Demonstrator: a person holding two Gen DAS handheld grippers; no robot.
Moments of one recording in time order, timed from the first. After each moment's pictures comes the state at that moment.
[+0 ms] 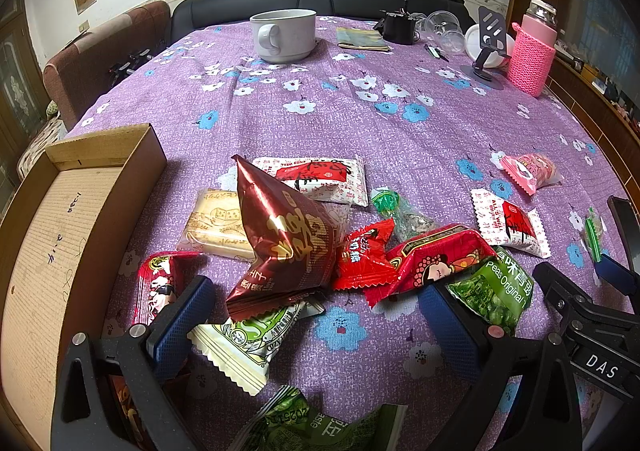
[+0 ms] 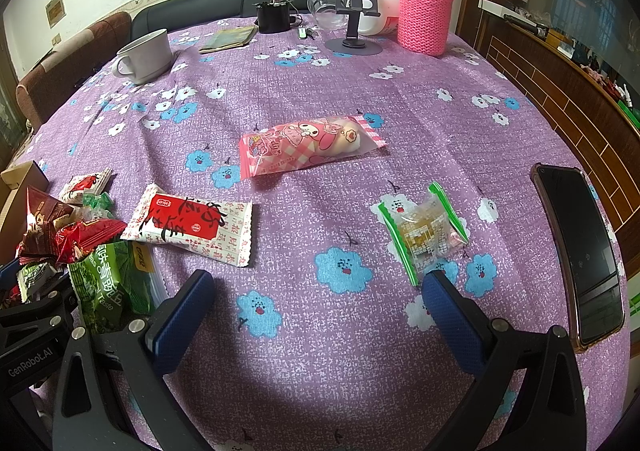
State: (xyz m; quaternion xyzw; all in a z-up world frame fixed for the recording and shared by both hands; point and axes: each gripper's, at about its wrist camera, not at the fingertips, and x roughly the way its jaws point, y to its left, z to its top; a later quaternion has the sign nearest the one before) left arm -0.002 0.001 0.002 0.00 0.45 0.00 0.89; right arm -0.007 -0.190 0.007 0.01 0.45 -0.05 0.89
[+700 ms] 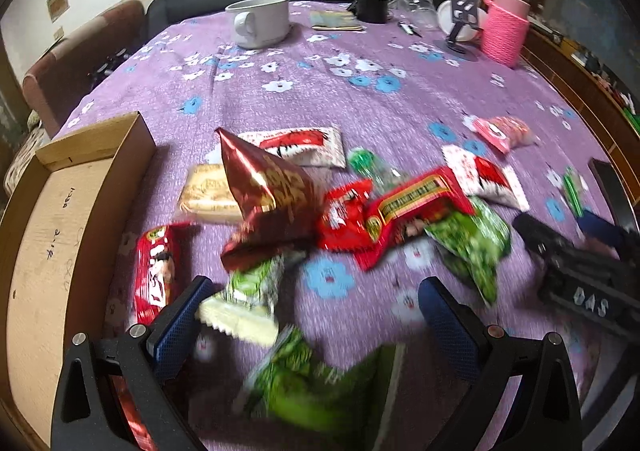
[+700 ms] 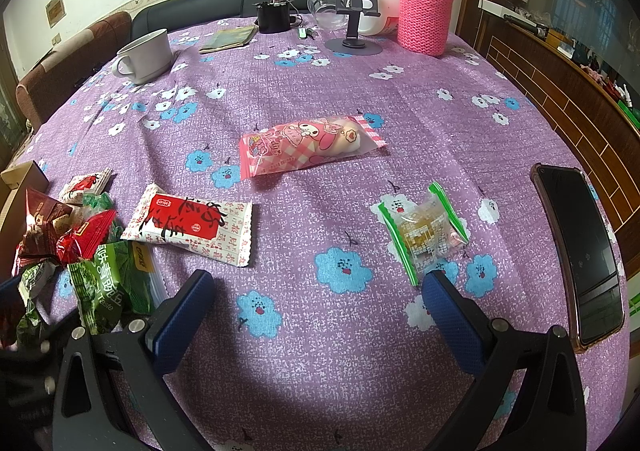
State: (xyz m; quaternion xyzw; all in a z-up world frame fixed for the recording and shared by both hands) left arm -0.022 -0.002 0.002 0.03 0.48 -0.05 0.88; right arm -0.007 -0.189 0.006 0.01 0.45 -0.05 0.89
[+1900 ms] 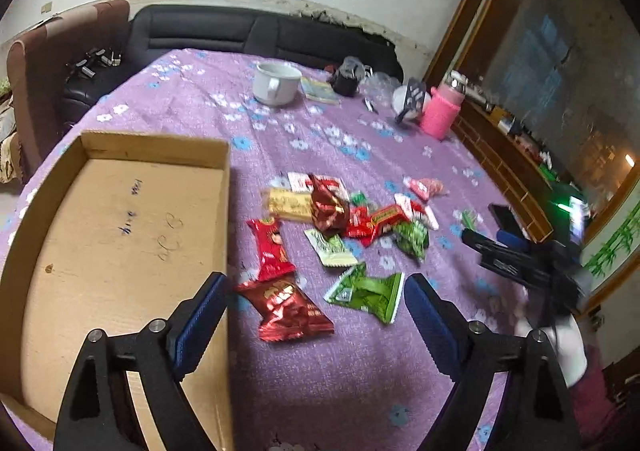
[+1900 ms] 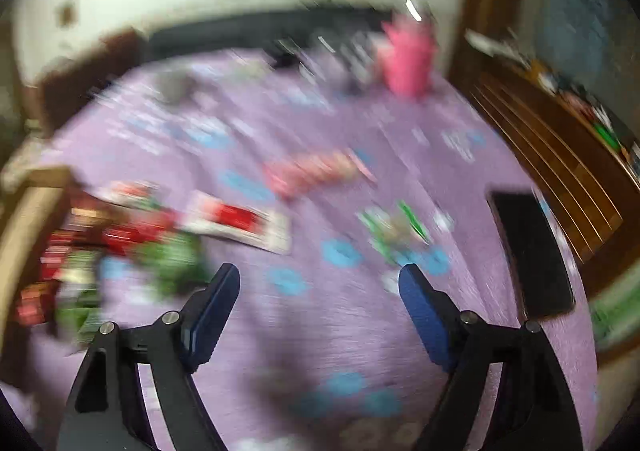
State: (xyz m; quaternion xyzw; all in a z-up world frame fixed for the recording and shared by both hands) left arm -0.102 0.131 0.081 -0.10 0.40 -0.17 0.90; right arm -0.076 -0.157 0.067 -0.01 0.38 -0.01 0.93
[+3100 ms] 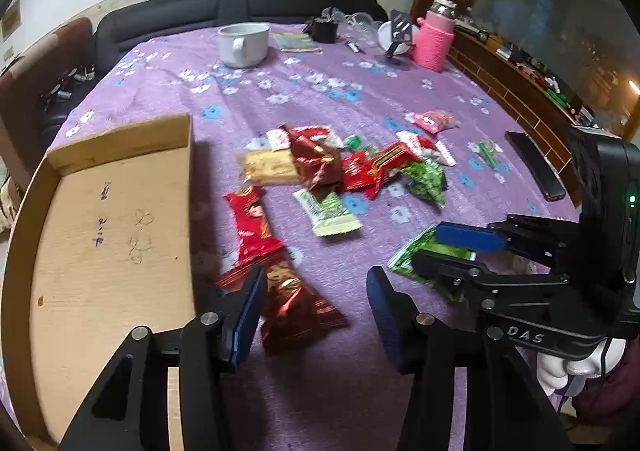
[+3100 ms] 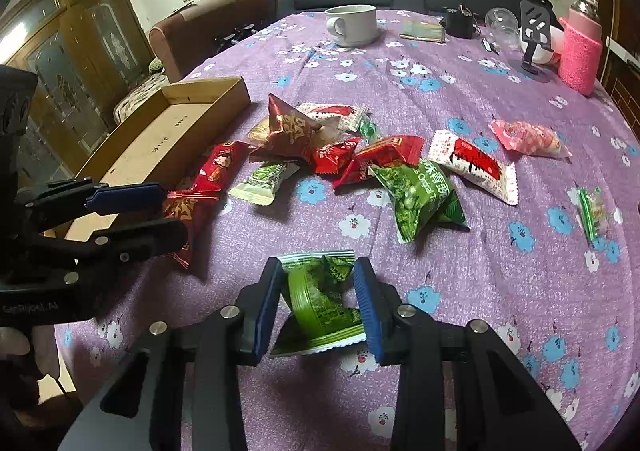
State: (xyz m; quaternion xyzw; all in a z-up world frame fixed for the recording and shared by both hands) left arm -0.083 0.086 0.046 0.02 0.46 -0.18 0.87; right arm -0.081 -0.083 0.027 0.00 0.46 0.20 0.87
